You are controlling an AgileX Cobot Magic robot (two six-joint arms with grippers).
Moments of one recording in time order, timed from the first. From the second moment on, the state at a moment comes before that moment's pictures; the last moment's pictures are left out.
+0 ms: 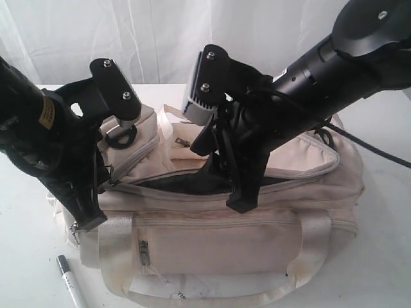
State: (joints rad) left arm -0.65 1.31 -1.04 0.21 0.91 0.24; right arm 0.53 1.51 -1.14 0.71 0.85 -1.37
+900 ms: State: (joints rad) left arm -0.65 1.31 -1.04 0.21 0.87 0.24; right arm 0.54 1.48 -1.19 0.72 0.94 -1.19
